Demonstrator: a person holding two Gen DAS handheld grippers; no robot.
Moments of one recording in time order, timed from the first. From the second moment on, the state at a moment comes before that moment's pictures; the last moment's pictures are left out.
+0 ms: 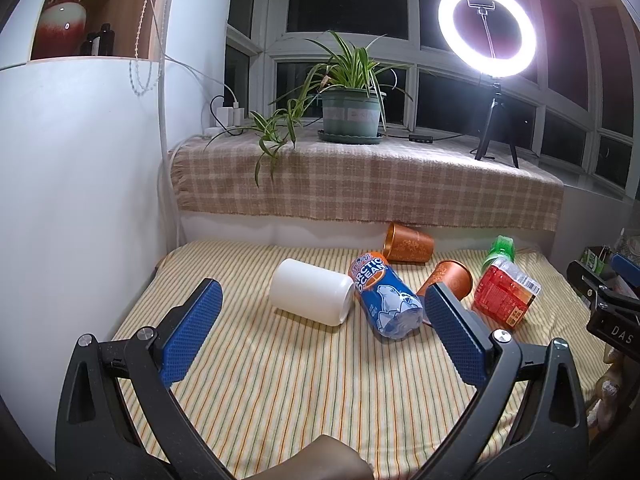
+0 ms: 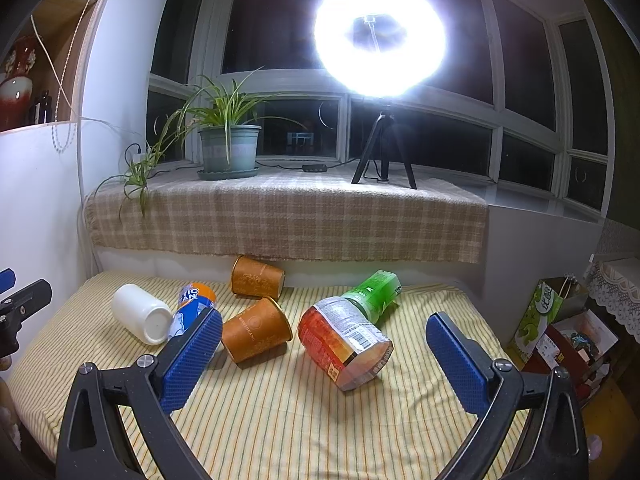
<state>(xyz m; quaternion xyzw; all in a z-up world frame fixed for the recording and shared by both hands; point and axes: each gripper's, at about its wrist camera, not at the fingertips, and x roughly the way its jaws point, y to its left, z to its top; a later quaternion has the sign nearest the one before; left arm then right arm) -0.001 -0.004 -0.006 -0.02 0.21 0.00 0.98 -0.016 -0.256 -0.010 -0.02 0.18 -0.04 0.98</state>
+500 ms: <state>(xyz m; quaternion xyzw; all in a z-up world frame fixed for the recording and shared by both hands) 0.000 -0.003 -0.005 -0.02 0.21 0.00 0.98 -0.016 -0.255 -0.010 -0.02 0.19 -0.04 0.98</state>
